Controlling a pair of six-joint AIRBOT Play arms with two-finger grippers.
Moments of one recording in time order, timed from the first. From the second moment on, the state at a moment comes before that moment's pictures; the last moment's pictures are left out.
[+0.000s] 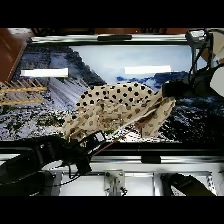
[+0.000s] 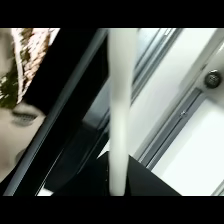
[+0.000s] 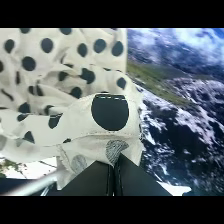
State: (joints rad) left arm -1.08 -0.92 0.81 1.47 -1.23 -1.53; right arm 0.41 -1.05 1.54 -1.80 1.55 1.77
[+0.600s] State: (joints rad) left arm -0.93 -1.04 0.87 1.28 -0.91 -1.58; right arm 0.41 -1.03 1.65 -1.39 1.58 1.70
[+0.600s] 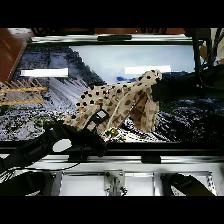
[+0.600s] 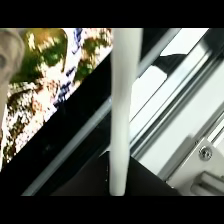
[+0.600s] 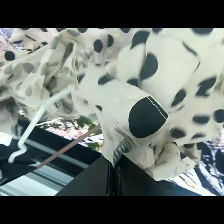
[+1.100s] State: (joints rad) left arm -0.88 -1.05 0.91 1.20 -0.90 -1.49; right arm 0.41 -1.04 1.66 -1.16 1.44 1.70
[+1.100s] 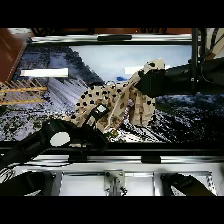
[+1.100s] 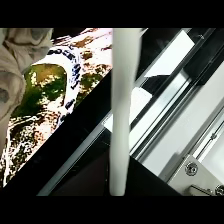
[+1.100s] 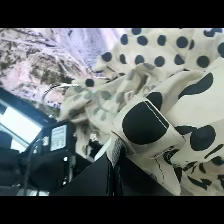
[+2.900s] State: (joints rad) left arm -0.61 -1.07 0.98 1.35 -1.30 -0.90; right arm 0.03 -1.29 1.72 -1.33 1.72 0.37
